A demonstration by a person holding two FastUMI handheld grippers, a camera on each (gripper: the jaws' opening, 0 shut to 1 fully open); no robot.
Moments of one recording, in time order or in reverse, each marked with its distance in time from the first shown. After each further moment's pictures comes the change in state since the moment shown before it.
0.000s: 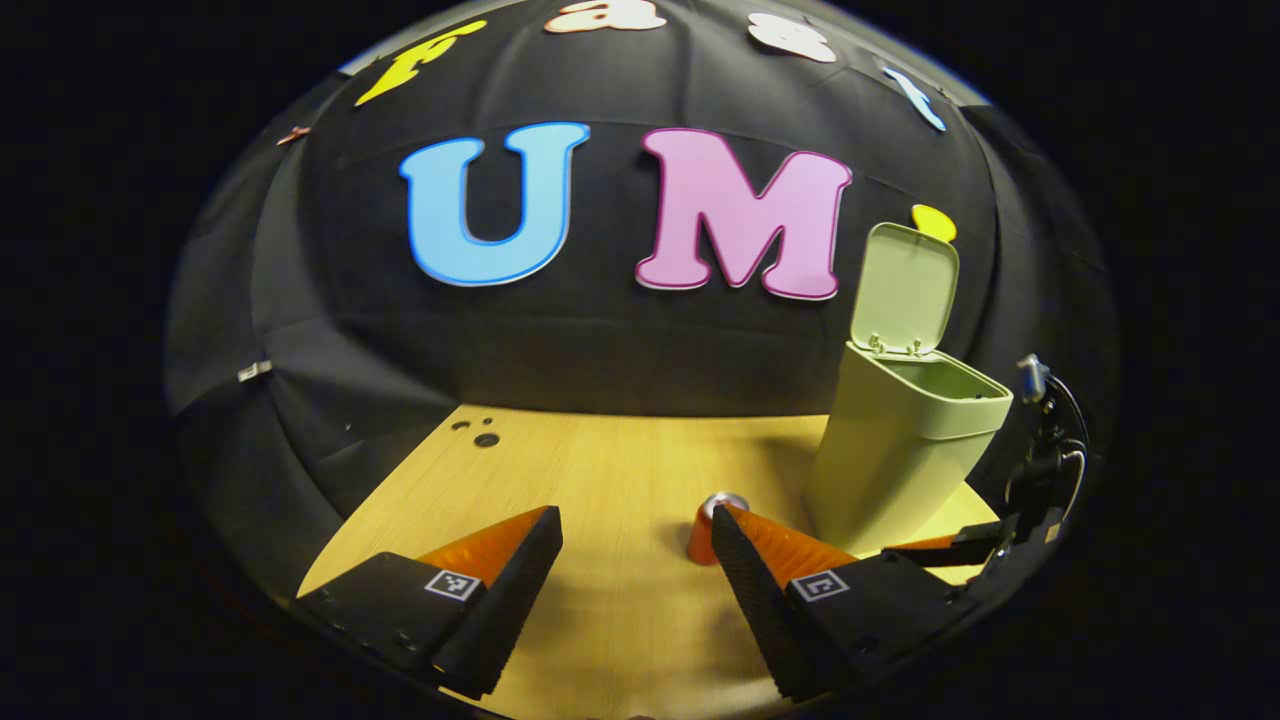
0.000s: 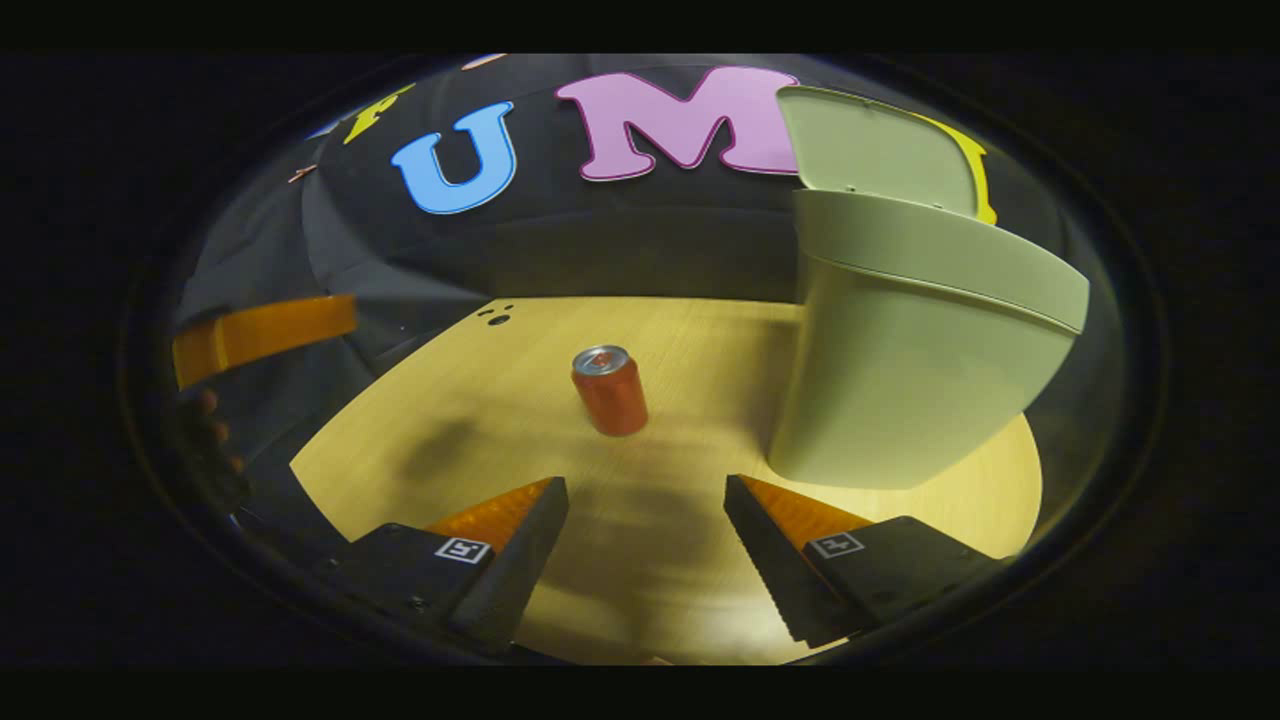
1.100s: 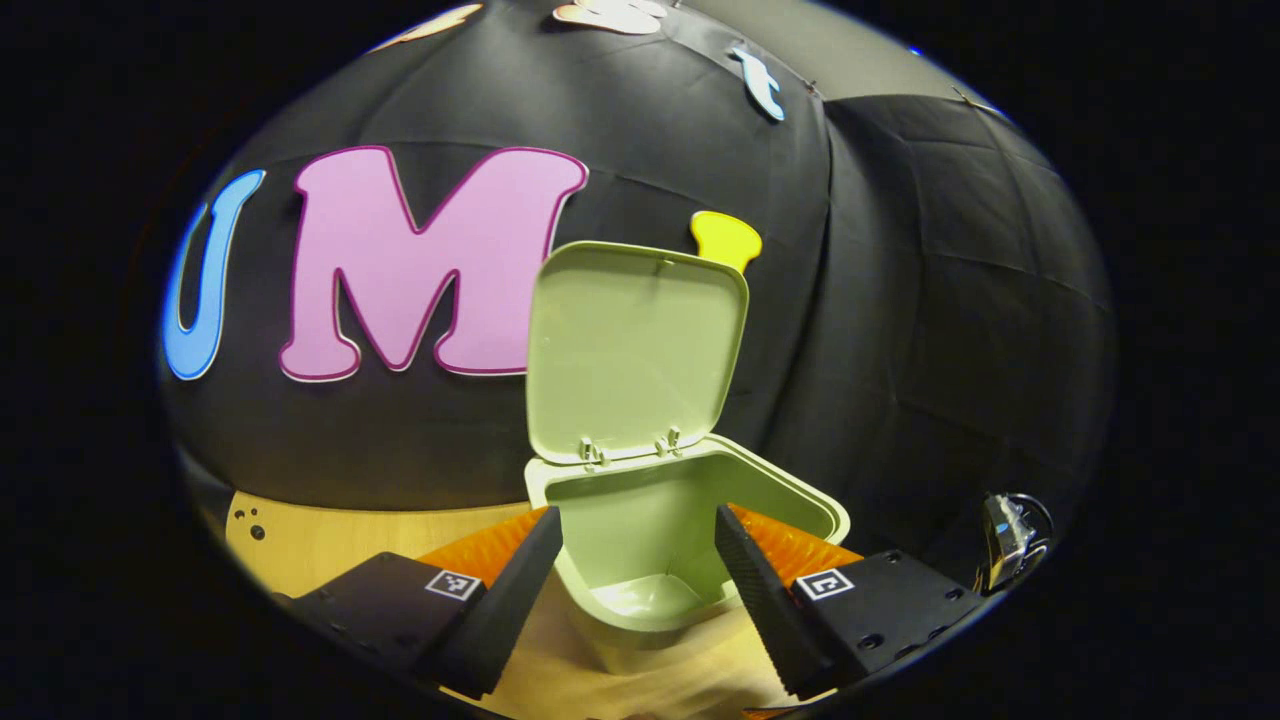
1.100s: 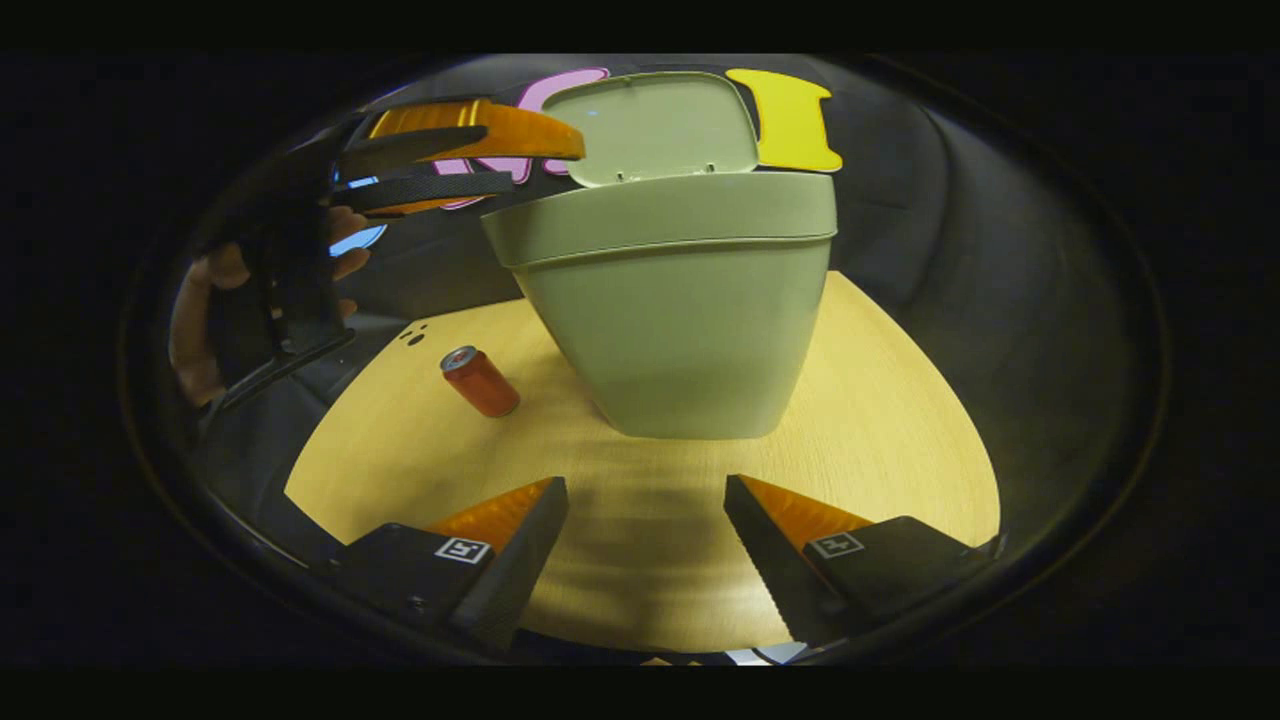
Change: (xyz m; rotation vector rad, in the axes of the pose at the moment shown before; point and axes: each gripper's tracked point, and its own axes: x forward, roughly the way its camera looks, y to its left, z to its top) left arm 0.099 -0.305 0.114 0.127 -0.143 -0.550; right arm -0.090 -0.138 -0.039 0.200 0.048 -0.147
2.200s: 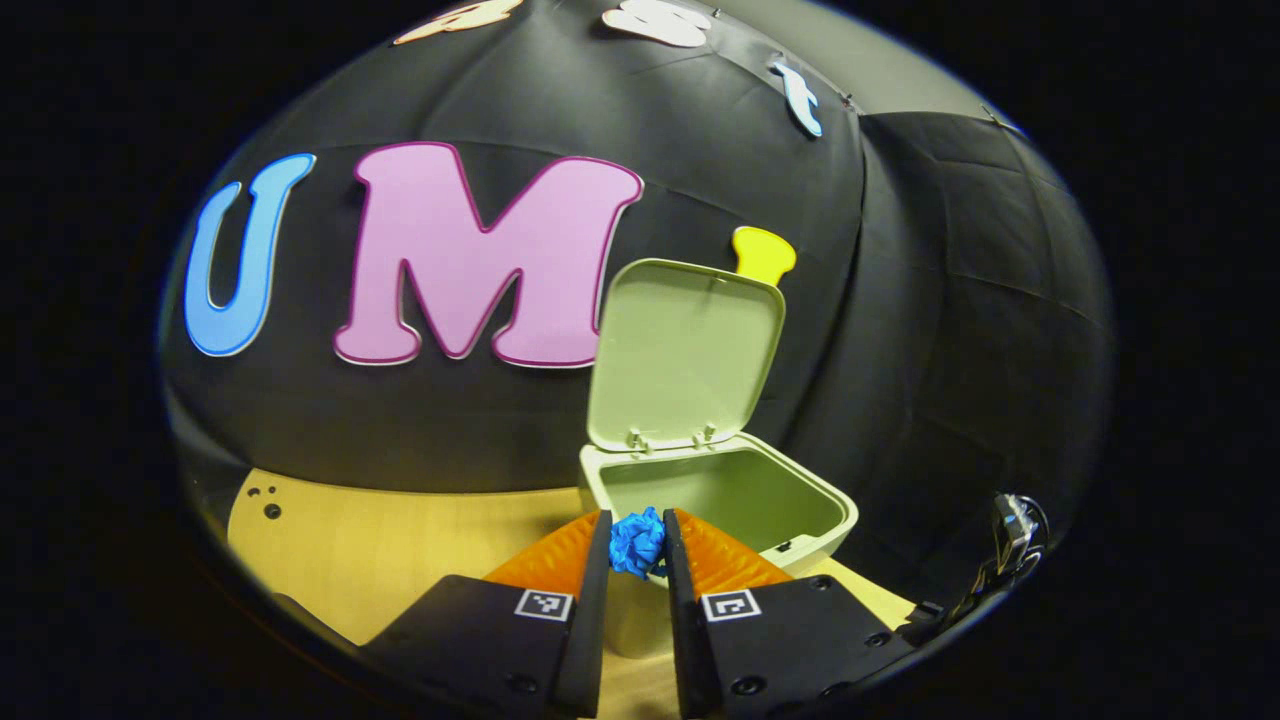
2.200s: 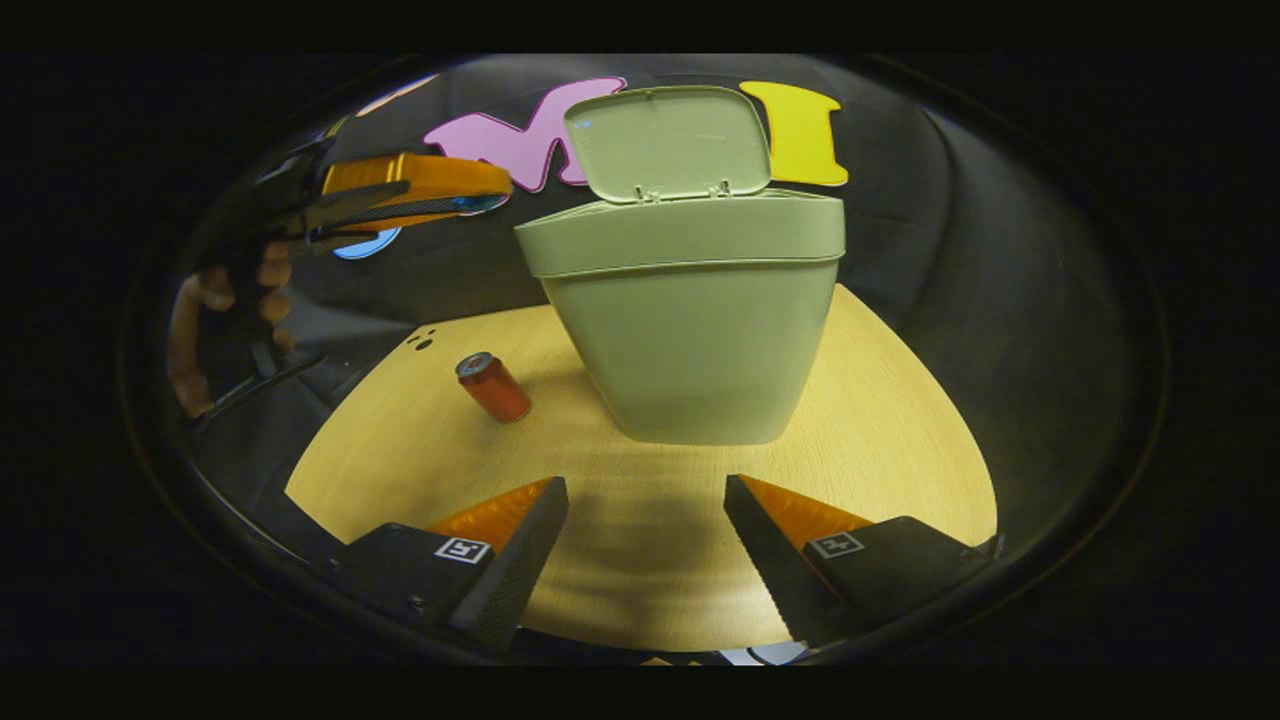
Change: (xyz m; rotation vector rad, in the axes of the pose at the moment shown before) left arm -0.025 0.006 -0.001 -0.050 0.024 0.019; right arm -0.012 0.011 0.004 -0.013 -0.039 0.003
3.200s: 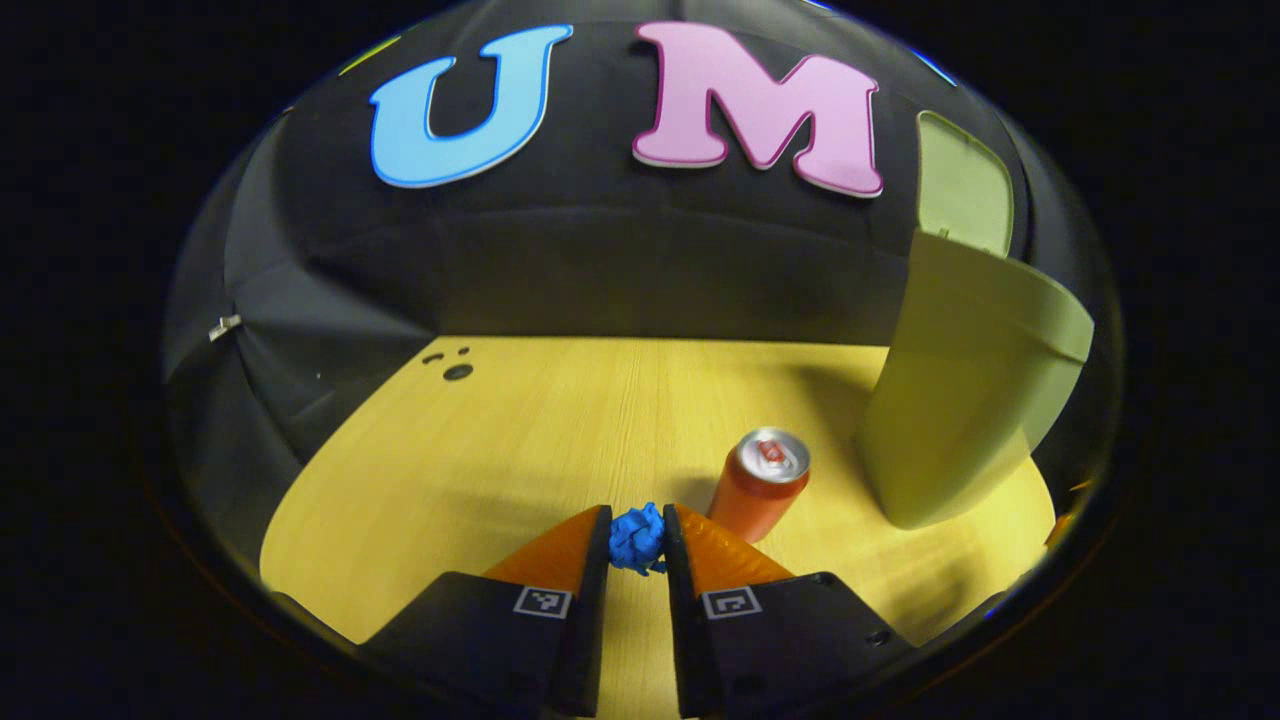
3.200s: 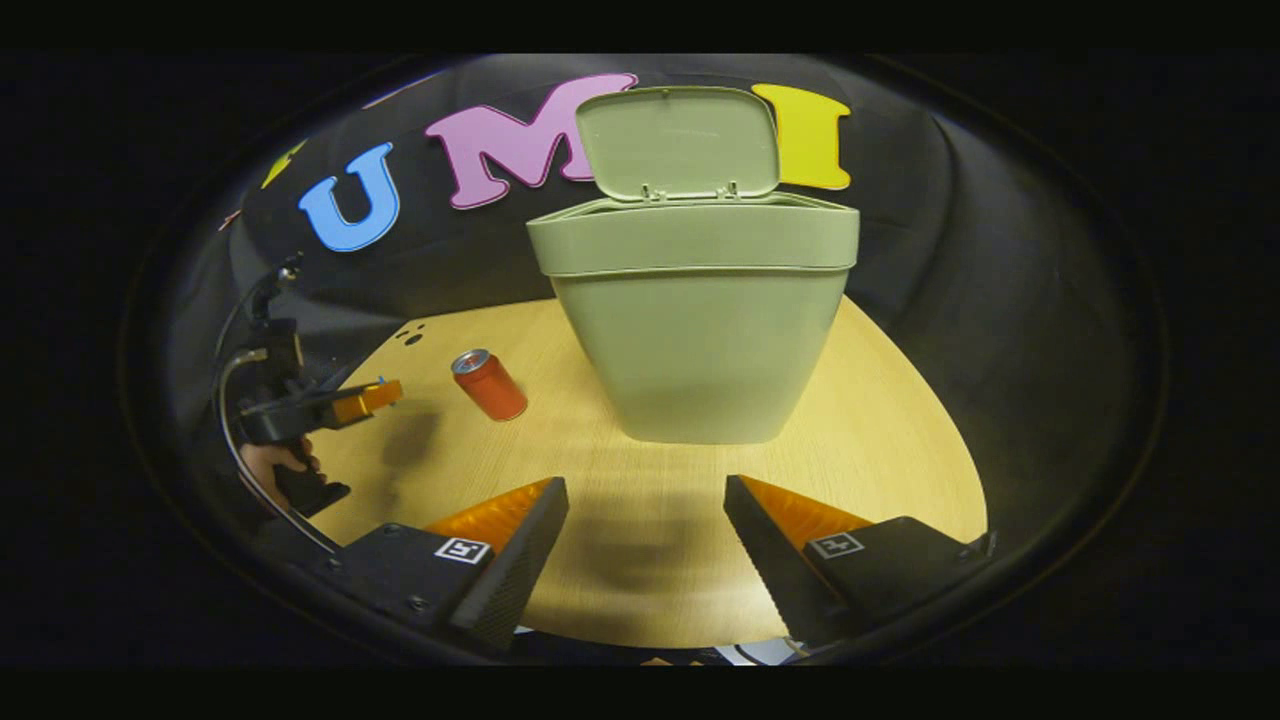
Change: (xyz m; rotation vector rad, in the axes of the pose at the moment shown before) left arm -0.116 0.226 -0.188 -0.073 0.240 0.522; right arm 0.002 0.002 0.003 -0.027 0.005 -0.037
